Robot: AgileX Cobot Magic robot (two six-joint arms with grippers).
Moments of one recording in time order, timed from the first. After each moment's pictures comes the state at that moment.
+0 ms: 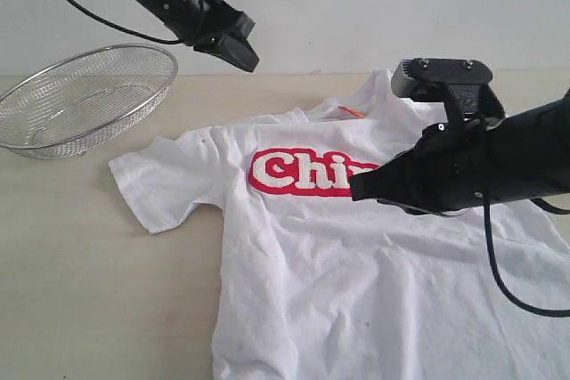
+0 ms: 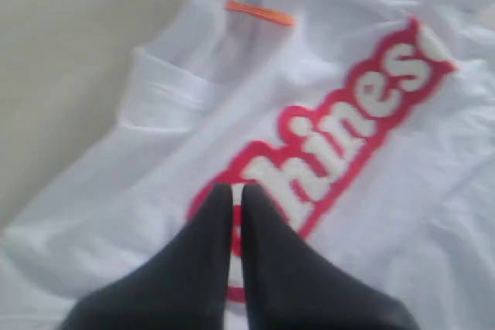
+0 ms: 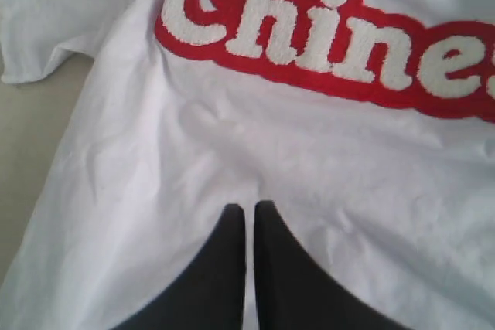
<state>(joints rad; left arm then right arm) -0.25 2.30 -2.14 -0.64 1.15 0.64 0.32 1.44 -0.70 0.76 0.24 -0.54</state>
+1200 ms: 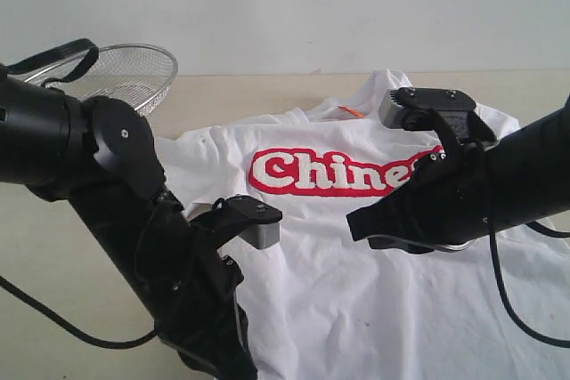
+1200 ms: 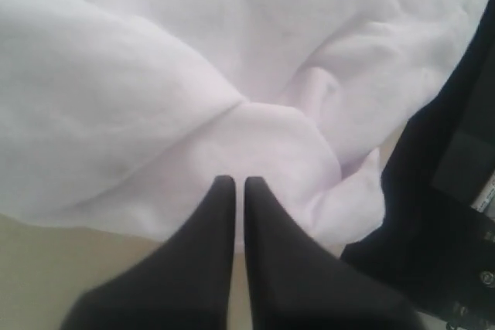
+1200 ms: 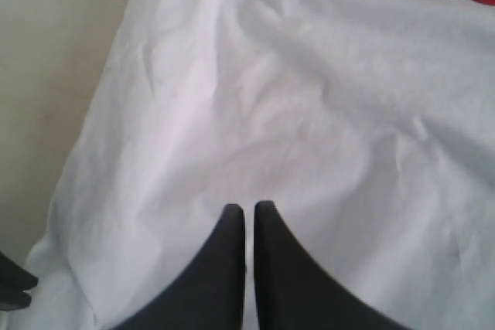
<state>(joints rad) -0.65 1.79 -0.92 -0.71 0.88 0.77 0.31 1.43 -0.70 0.75 0.45 -0.55</state>
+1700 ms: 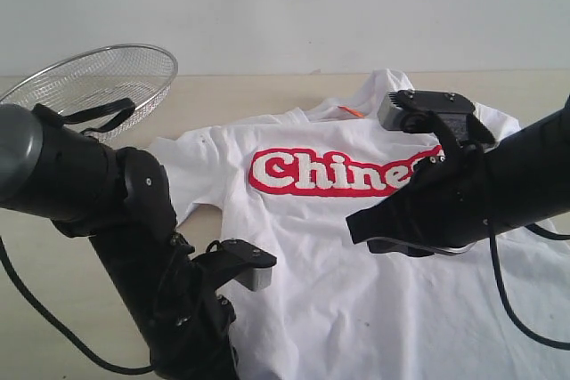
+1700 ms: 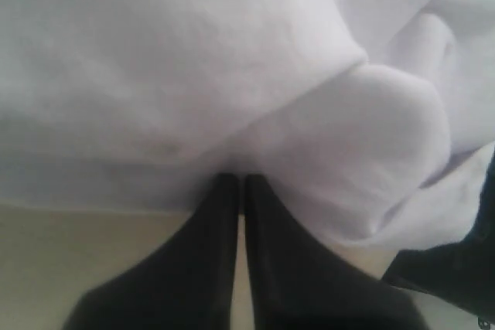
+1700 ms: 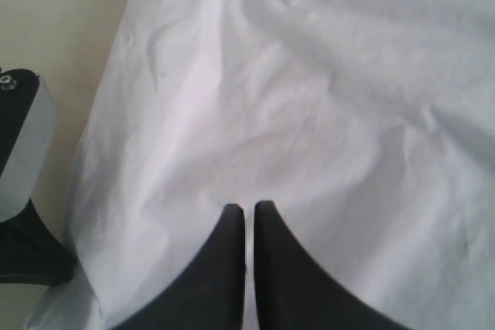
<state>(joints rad) -0.65 1.93 -0.88 -0.70 0.82 0.76 0.31 1.43 -0.70 0.75 0.47 -0.55</state>
